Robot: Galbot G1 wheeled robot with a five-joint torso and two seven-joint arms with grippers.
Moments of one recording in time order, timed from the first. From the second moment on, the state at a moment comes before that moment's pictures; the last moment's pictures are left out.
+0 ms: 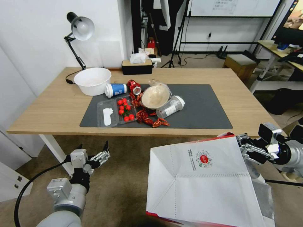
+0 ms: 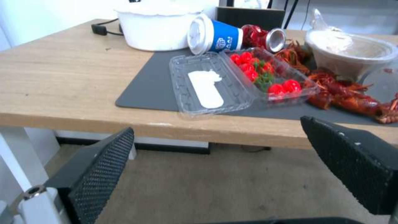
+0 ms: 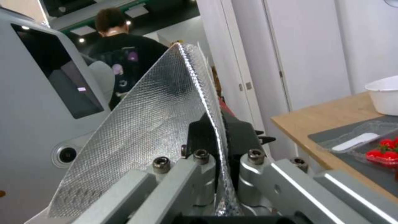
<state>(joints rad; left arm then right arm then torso) 1.80 -1.29 -0.53 -2.40 -0.37 0.24 -0.27 -1.28 0.75 0.74 1.85 1.13 -0.41 -1.47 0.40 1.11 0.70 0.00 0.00</state>
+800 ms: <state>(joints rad) 1.81 -1.30 -0.54 -2.41 -0.36 0.23 -0.24 -1.29 0.74 0.75 1.86 1.15 -0.36 -1.40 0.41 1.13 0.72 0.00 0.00</state>
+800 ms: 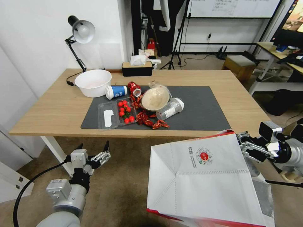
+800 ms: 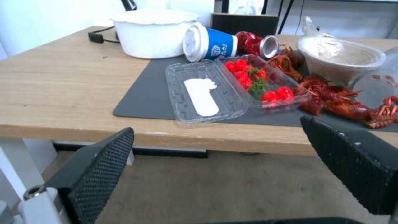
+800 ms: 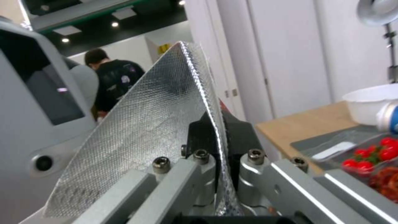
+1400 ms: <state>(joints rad) 1.81 -1.30 -0.54 -2.41 -0.35 0.20 -0.23 -1.31 0.67 0.84 1.99 1.40 -0.25 -1.09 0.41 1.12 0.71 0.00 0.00</state>
